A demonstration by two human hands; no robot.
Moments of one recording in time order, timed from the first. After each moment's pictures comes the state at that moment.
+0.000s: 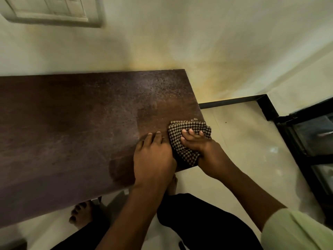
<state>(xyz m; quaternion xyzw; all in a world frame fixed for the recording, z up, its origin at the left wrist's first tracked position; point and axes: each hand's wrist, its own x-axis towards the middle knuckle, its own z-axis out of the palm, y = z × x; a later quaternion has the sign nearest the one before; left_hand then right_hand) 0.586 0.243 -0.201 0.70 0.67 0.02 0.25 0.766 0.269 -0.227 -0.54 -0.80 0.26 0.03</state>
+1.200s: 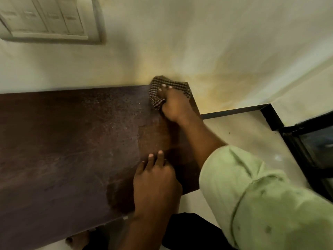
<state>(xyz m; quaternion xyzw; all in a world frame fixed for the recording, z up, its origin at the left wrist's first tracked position) 0.582 0.248 -0.190 0.70 0.66 -0.01 0.28 0.656 0.446 -0.239 -0.62 -0.76 0.16 0.06</state>
